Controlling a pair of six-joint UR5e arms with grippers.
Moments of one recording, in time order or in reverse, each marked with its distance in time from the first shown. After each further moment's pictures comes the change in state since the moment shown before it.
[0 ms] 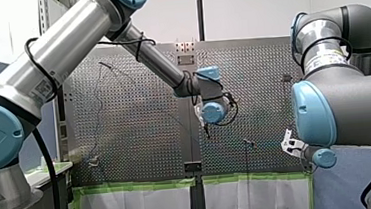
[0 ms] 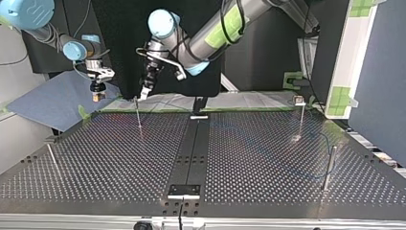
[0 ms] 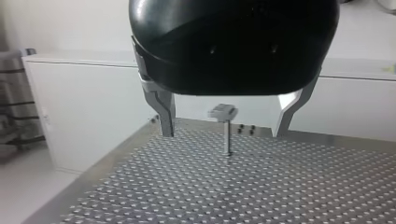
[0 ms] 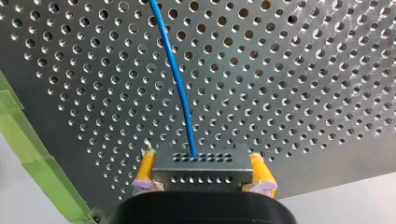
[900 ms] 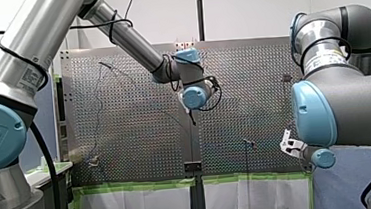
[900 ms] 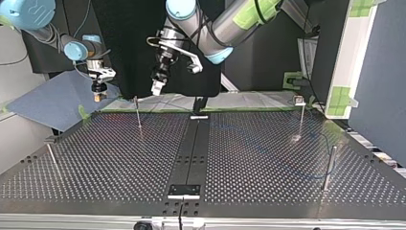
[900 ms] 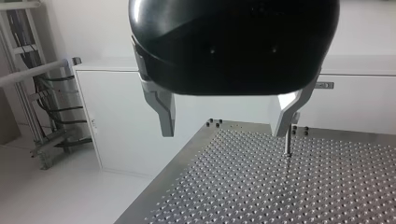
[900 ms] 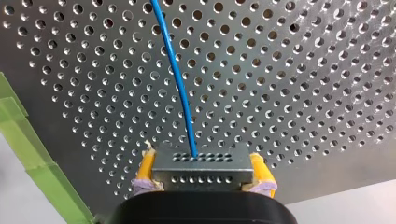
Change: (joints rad) left arm 0.023 0.235 -0.235 0.075 0.000 -0.002; right arm 0.008 0.001 0.000 -0.003 -0.005 0.002
